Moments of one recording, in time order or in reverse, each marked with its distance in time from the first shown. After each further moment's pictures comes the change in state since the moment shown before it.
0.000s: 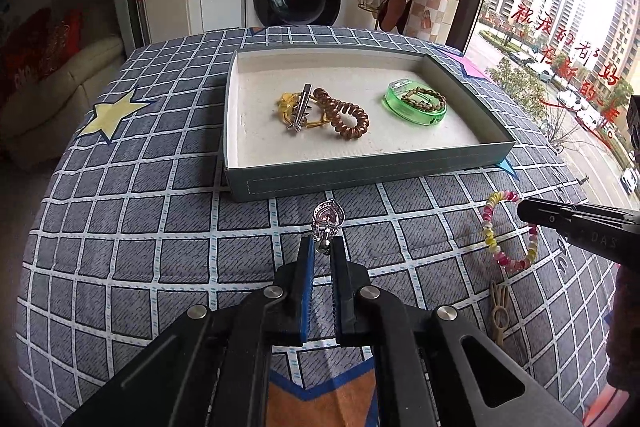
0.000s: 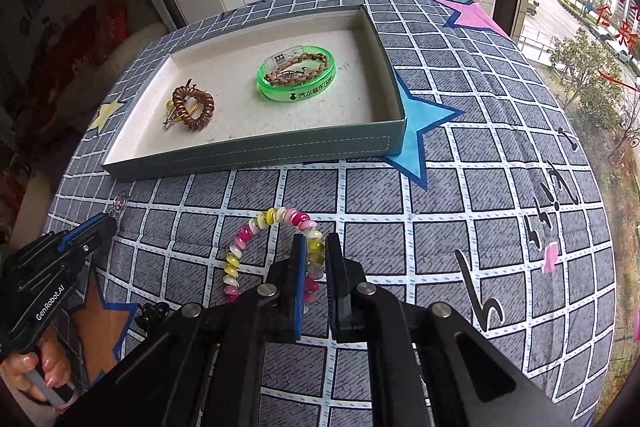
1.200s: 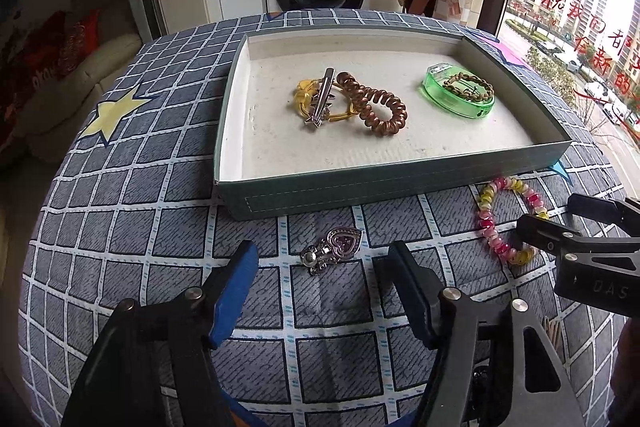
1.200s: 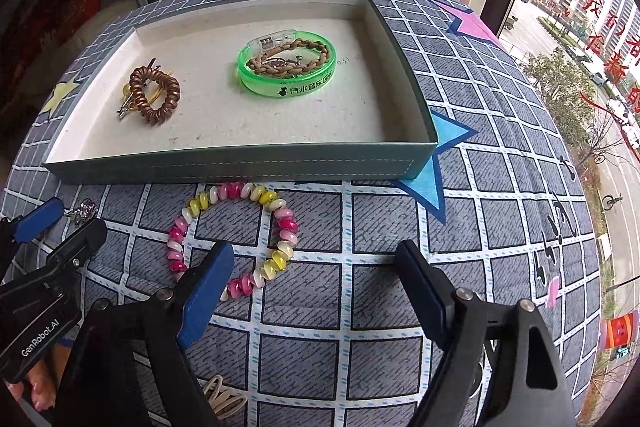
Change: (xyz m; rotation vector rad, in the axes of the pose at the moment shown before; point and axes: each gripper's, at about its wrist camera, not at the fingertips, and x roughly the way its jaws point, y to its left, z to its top) left arm 0.048 -0.001 0.010 -0.002 0.040 0.119; right arm 0.043 0.028 0.017 -0.068 0.039 -0.183
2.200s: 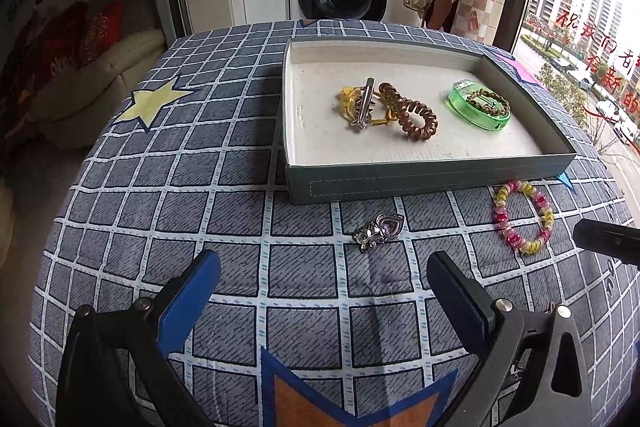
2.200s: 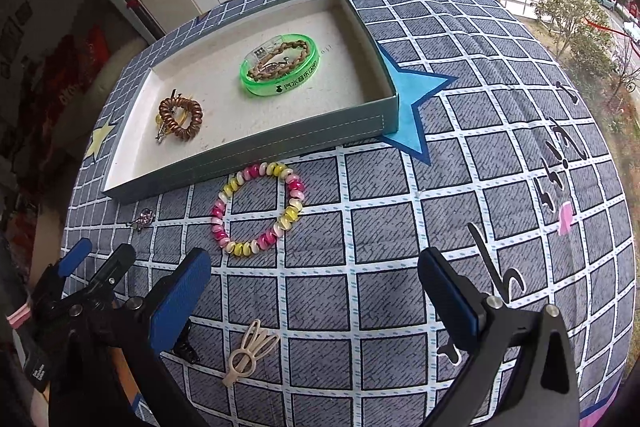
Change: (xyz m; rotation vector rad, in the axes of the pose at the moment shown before) left arm -0.020 0.026 -0.010 -0.057 -0.029 0.036; right arm -0.026 -0.039 -0.014 0.210 0.042 0.188
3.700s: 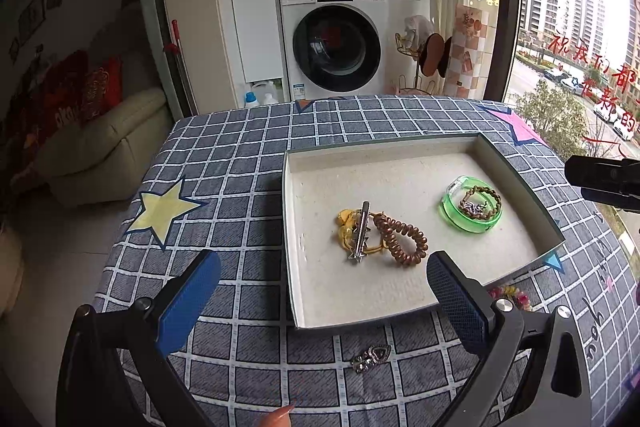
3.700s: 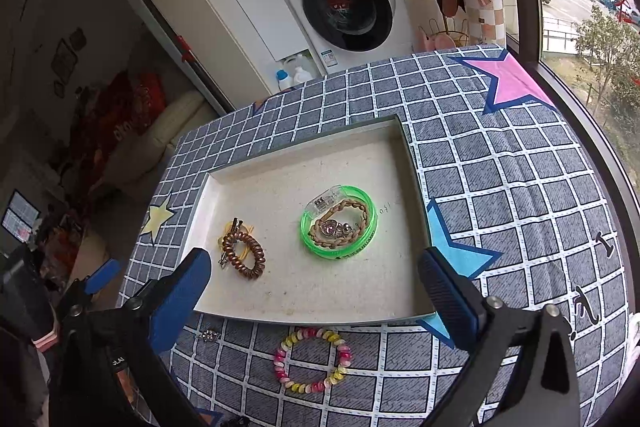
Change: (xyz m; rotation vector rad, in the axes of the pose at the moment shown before) left arm -0.032 -0.008 0.078 0.060 -0.160 0.032; right arm -0.034 0.011 0.100 -0.055 -0.205 0.224
